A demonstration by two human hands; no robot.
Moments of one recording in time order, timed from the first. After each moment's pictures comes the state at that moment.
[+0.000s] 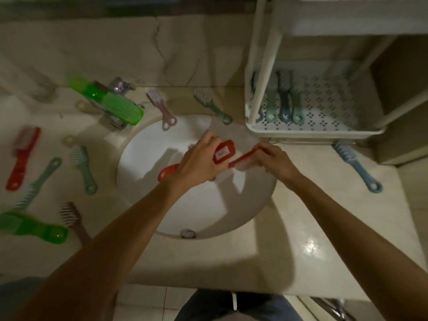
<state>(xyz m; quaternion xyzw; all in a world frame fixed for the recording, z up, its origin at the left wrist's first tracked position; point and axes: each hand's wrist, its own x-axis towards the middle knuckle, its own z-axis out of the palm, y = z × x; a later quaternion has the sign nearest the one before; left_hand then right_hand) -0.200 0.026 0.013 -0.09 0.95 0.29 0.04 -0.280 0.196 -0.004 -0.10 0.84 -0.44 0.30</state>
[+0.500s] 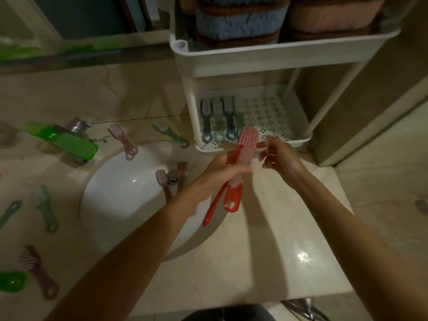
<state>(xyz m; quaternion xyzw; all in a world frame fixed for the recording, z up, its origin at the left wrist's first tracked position) -0.246 0.152 0.063 -0.12 0.70 0.67 0.19 -0.316 0.295 0.058 0.09 0.71 -0.64 0.26</state>
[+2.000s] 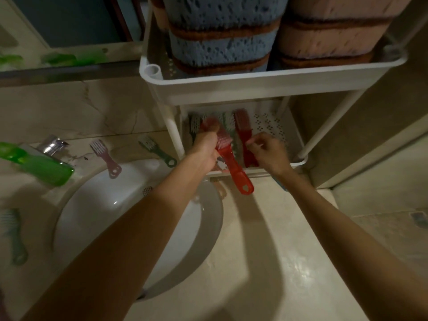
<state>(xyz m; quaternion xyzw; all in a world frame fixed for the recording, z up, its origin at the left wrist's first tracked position) -0.370 0.147 0.066 -0.36 0.47 0.80 0.02 -0.392 0.283 0.033 -0.07 0.88 -0.47 0.08</state>
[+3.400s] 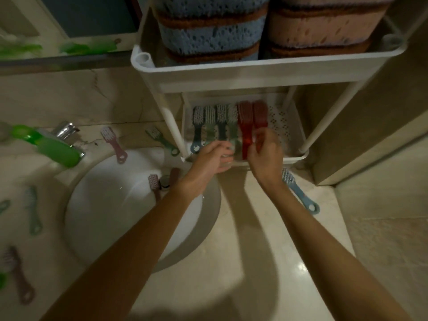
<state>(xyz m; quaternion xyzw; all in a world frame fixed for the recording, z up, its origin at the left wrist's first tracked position) -0.307 0.164 0.058 -0.25 0.67 0.70 0.07 -0.363 0.278 0.023 -0.07 0.90 -0.42 -0.10</state>
